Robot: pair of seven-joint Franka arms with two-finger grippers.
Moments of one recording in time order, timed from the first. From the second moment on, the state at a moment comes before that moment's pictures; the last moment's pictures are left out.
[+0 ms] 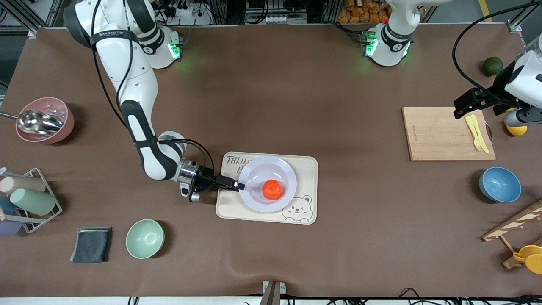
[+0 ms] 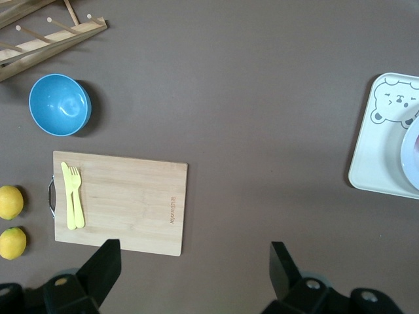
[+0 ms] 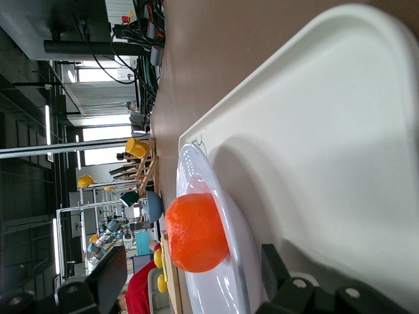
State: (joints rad) left arm 0.01 0.03 -0.12 -1.51 0.04 1.53 -0.19; right arm 0.37 0.84 -0.04 -1.70 1.91 2.11 -0.92
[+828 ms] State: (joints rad) left arm 0.01 0.03 -0.12 -1.50 0.04 1.53 -0.19; right arm 0.34 0.79 -0.05 -1.62 1.56 2.11 -0.46
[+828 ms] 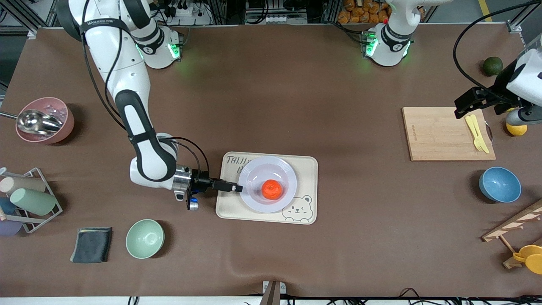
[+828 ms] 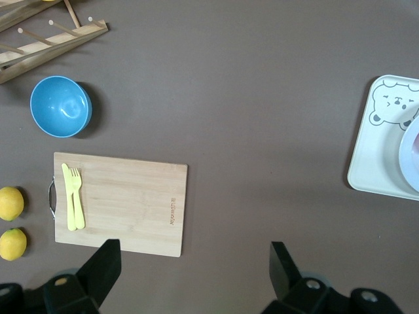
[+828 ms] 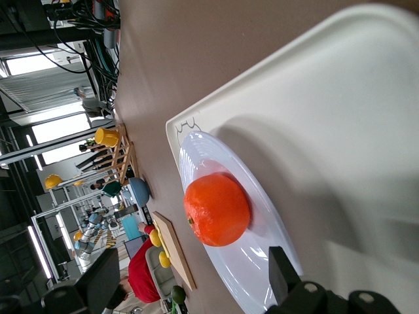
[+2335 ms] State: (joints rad) left arm 0.01 0.03 -0.12 -1.50 0.04 1.53 -0.19; right arm 0.24 0.71 -0.41 -1.32 0.97 1.57 -0.10
